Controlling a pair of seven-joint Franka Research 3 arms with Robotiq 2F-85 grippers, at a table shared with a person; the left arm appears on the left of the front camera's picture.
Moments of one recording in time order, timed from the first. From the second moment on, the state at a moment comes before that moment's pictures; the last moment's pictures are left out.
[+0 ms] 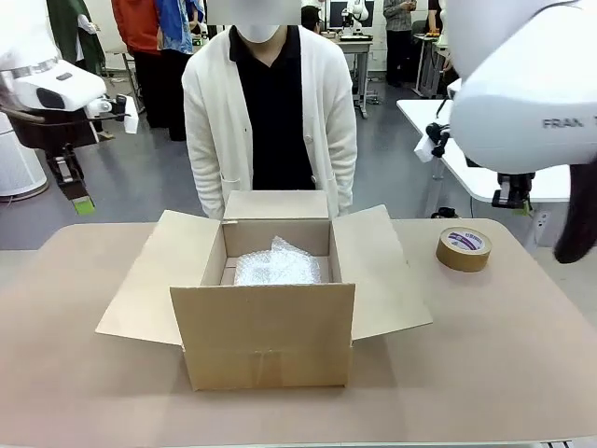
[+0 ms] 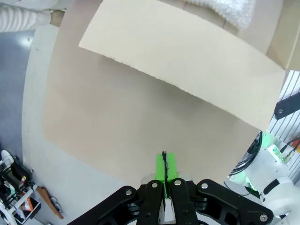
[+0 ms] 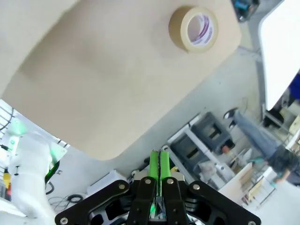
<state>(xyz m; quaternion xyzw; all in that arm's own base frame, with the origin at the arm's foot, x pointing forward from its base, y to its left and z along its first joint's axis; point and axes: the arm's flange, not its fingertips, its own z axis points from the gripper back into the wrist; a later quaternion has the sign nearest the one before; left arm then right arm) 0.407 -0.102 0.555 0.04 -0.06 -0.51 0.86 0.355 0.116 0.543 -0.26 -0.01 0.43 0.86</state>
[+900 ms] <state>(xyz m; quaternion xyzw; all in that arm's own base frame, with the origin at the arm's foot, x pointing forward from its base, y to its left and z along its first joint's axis) 0.410 -0.063 0.532 0.00 -0.04 -0.49 0.87 0.364 0.057 0.508 -0.07 -0.02 0.46 0.89</state>
